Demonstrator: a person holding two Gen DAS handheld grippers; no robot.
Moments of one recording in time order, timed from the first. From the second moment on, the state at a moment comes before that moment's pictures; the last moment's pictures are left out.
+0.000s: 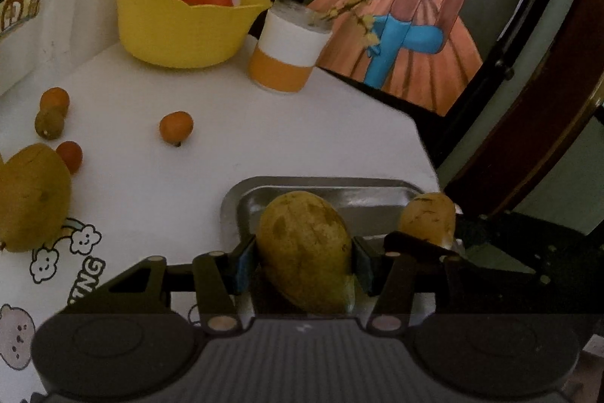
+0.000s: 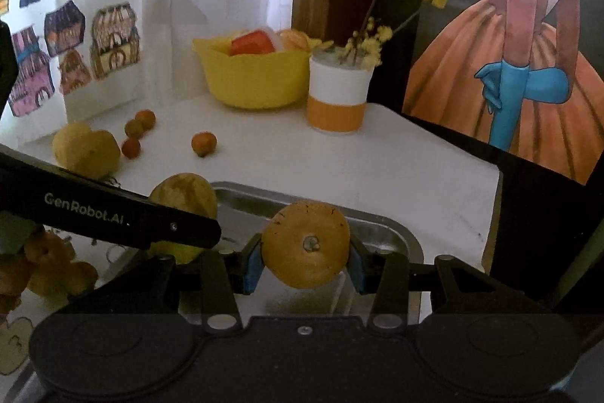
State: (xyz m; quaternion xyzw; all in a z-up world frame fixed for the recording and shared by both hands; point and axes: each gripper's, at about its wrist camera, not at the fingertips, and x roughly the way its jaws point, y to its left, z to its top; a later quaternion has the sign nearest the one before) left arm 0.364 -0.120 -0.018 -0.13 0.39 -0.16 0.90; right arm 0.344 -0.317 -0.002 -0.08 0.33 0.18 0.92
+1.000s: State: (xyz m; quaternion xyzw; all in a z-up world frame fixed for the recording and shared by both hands) left arm 0.287 -0.093 0.048 -0.12 0.31 -0.14 0.93; right arm 0.244 -0.316 0.057 -0.06 0.24 0.15 0.96
